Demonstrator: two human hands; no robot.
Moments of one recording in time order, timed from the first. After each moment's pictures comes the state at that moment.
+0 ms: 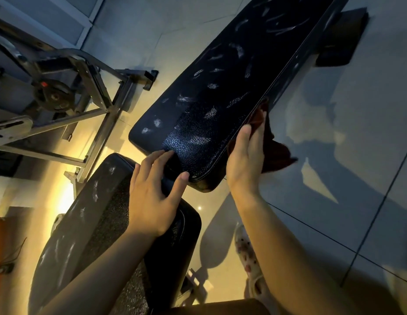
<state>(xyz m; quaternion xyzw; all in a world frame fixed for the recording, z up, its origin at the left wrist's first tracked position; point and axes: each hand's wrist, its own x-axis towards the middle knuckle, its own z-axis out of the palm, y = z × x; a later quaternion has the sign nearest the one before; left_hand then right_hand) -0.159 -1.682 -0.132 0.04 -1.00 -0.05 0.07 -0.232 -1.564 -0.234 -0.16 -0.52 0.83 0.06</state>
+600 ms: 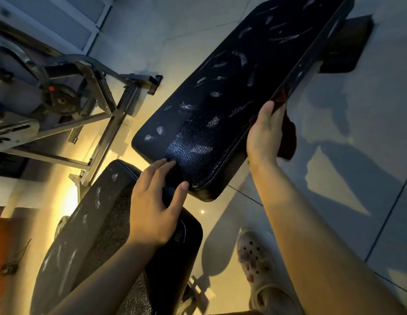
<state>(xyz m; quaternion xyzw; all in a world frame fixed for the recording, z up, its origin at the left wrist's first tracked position) -0.158 -1.684 -0.133 0.06 -0.99 -0.06 0.07 -0.293 -1.538 -0.240 -0.21 -0.52 0.83 0.05</state>
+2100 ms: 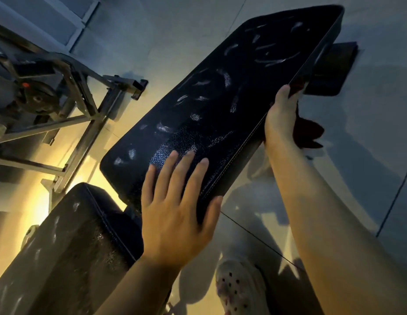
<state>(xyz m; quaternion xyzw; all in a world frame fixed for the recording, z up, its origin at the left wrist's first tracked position) -0.217 -1.620 -0.172 -0.10 -0.98 0.16 0.12 -0.408 -1.485 -0.282 -0.25 -0.49 0.83 0.03</state>
